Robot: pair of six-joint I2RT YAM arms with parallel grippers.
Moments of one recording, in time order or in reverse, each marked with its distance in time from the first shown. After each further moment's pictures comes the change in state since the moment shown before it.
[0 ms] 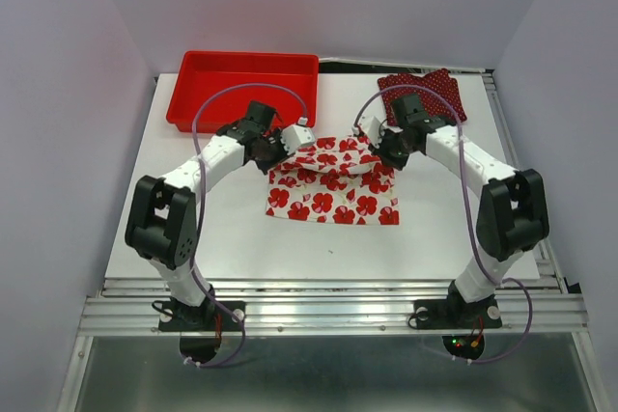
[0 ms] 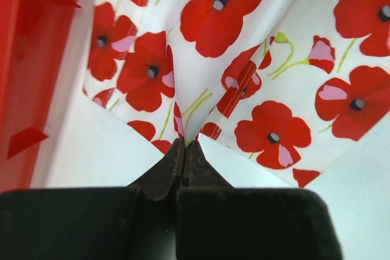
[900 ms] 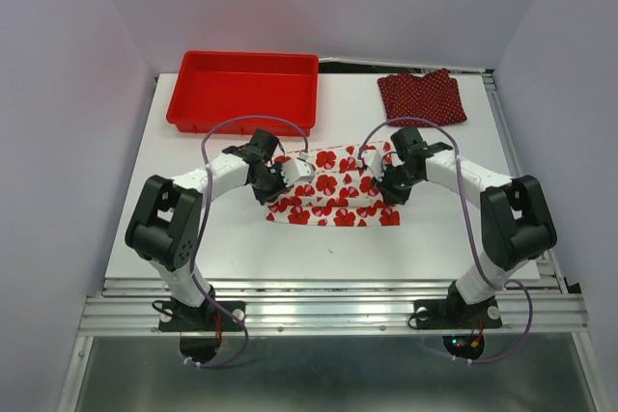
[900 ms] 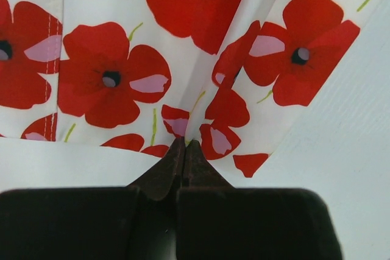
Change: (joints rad) left arm -0.021 -0.053 -0.210 -0.033 0.052 0.035; right arm 0.006 -0.099 -0.295 0.027 -0.083 0.034
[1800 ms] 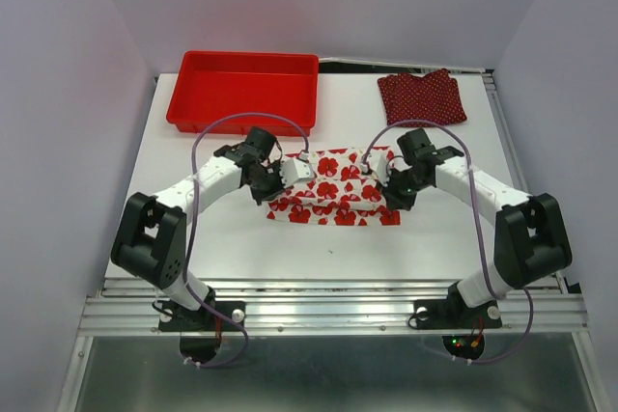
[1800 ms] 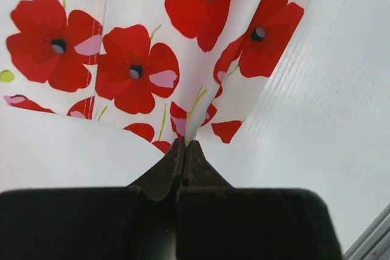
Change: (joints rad) left arm -0.019 -0.123 0.011 -0.095 0.005 0.034; right arm 0.003 -0.135 -0.037 -0.090 -0.008 -0.019
